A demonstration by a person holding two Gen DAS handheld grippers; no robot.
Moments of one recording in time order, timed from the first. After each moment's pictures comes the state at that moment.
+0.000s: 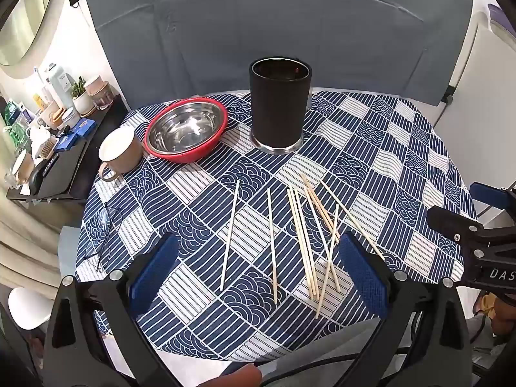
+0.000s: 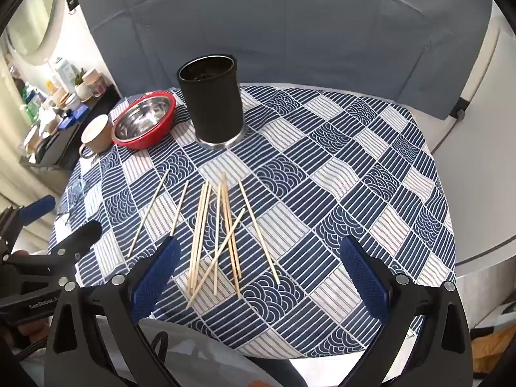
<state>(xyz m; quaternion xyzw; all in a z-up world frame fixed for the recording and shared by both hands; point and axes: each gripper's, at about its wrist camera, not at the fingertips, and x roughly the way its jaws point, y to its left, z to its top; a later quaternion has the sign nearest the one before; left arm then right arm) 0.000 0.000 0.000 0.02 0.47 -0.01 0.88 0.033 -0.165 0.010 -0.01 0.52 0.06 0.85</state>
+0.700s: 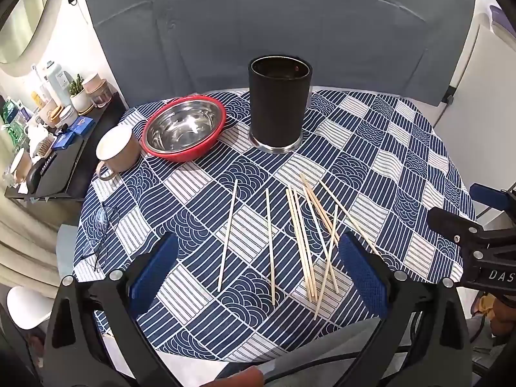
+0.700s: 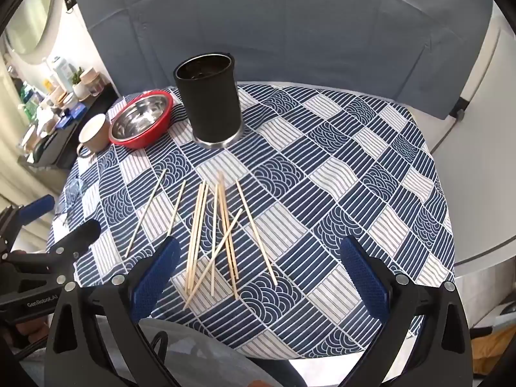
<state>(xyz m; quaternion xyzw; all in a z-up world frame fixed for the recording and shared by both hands) 0.003 -0.002 -0.003 0.02 0.47 -0.01 0.88 0.037 -0.169 0.009 -0.01 0.52 0.06 0.85</state>
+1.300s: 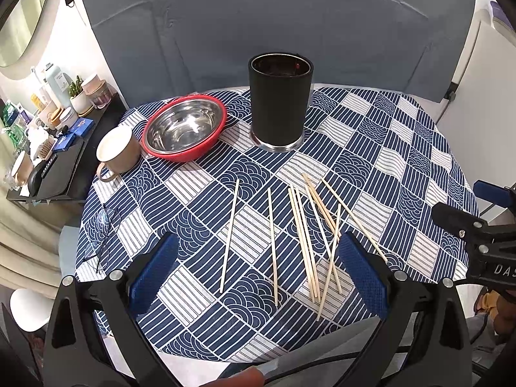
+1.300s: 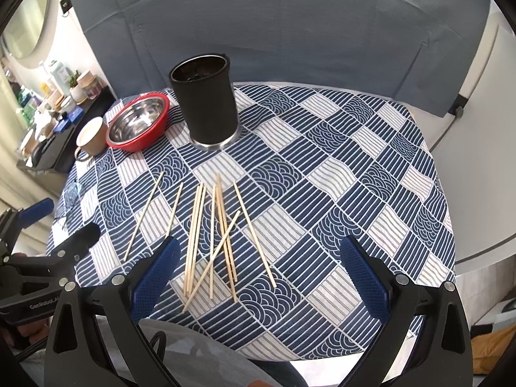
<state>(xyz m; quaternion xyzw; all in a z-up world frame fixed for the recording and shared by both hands) 0.008 -0.002 -0.004 0.03 0.48 -0.01 0.88 0.042 -0.169 0.008 -0.01 0.53 0.05 0.85</state>
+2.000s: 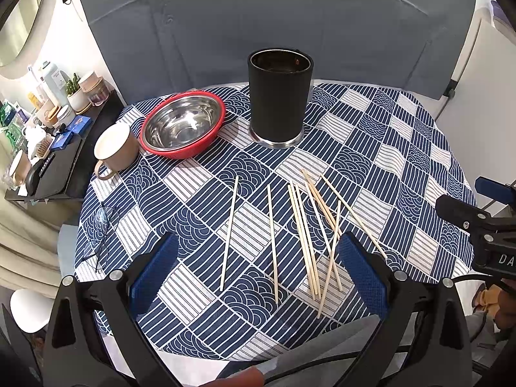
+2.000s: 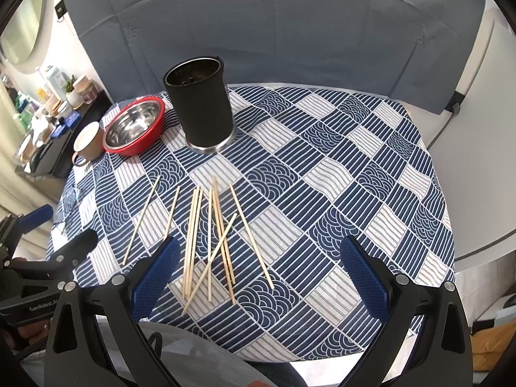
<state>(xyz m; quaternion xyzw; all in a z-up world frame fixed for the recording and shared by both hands) 0.012 -0.001 -0.006 0.03 0.49 -0.01 0.87 0.045 -0.172 0.008 0.00 0.53 0.05 0.85</state>
